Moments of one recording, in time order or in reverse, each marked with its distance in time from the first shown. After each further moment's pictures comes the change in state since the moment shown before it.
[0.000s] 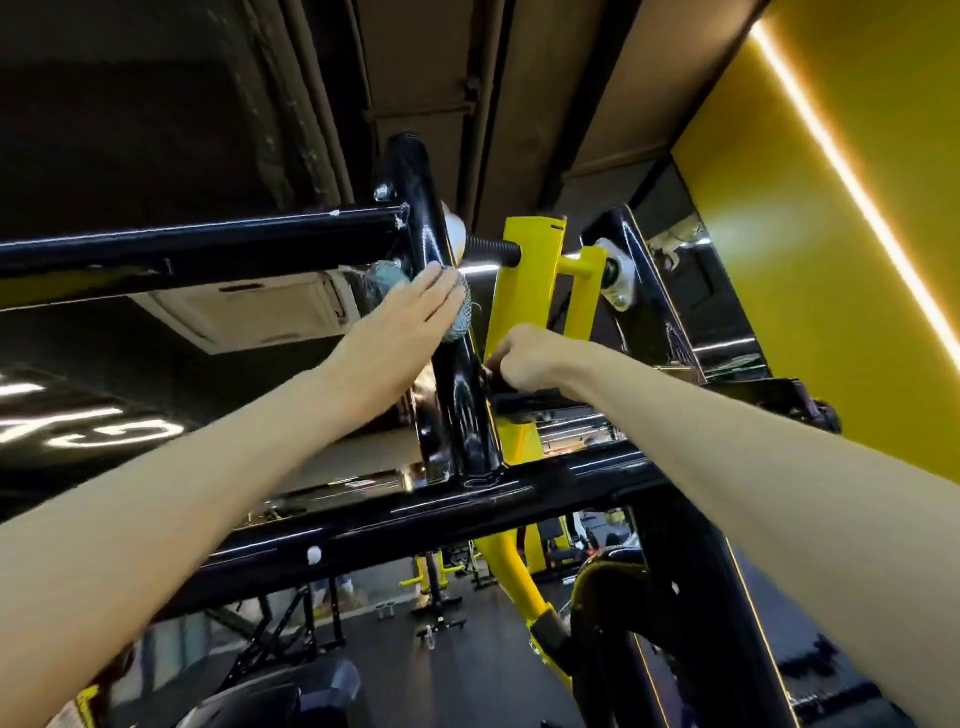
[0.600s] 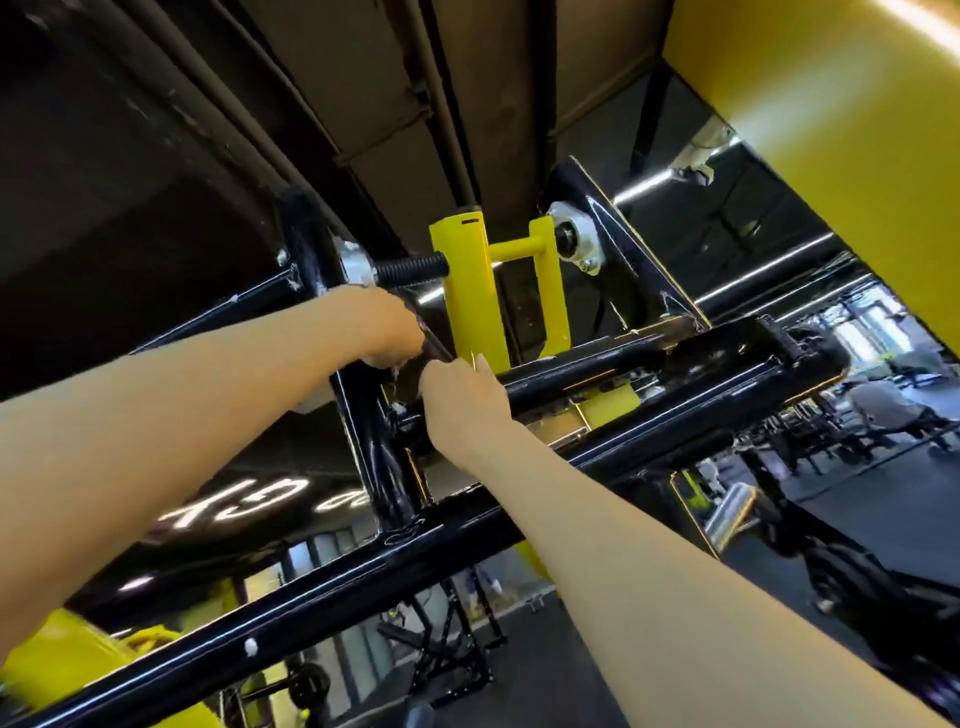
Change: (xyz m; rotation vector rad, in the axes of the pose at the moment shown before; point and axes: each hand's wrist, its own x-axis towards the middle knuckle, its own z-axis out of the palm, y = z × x) left_hand 0.144 0.051 -0.052 0.636 -1.087 0.309; right_hand -0.004 0.043 0.026 0.055 0.300 -0.258
